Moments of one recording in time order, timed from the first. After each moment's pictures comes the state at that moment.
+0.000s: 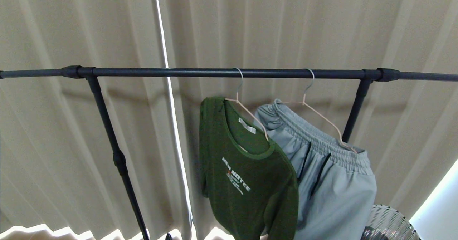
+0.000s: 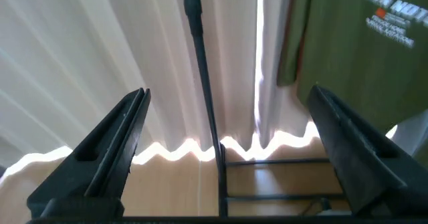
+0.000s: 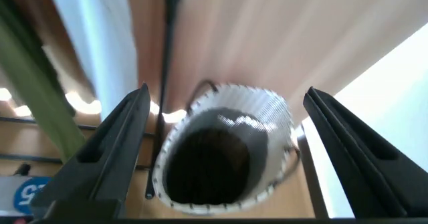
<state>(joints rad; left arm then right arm) 0.08 0.16 -0.01 0.01 -0.07 0.15 0.04 0.31 -0.26 0.32 -0.18 -0.15</state>
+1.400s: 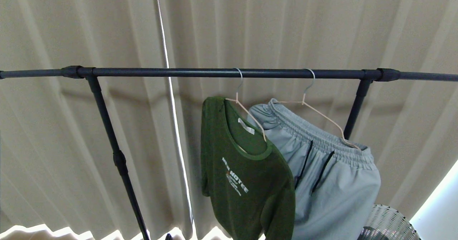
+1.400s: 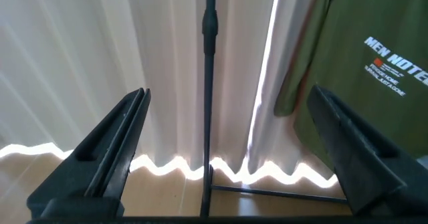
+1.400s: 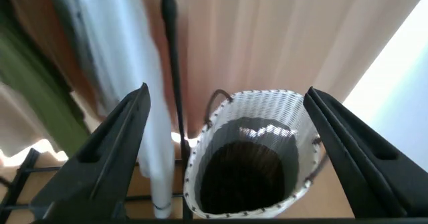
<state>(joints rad) 0.09 0.09 0.00 -0.01 0.01 0.02 0.00 0.00 -0.23 0.44 -0.08 0.03</state>
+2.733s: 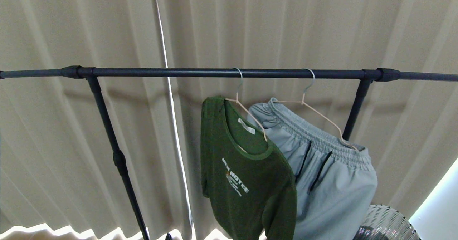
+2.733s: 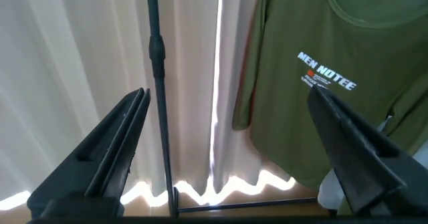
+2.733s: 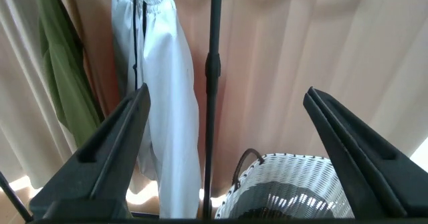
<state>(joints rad) 0.09 0.09 0.00 -0.08 -0.19 -0.06 0.00 0.00 0.00 -0.02 0.04 0.02</state>
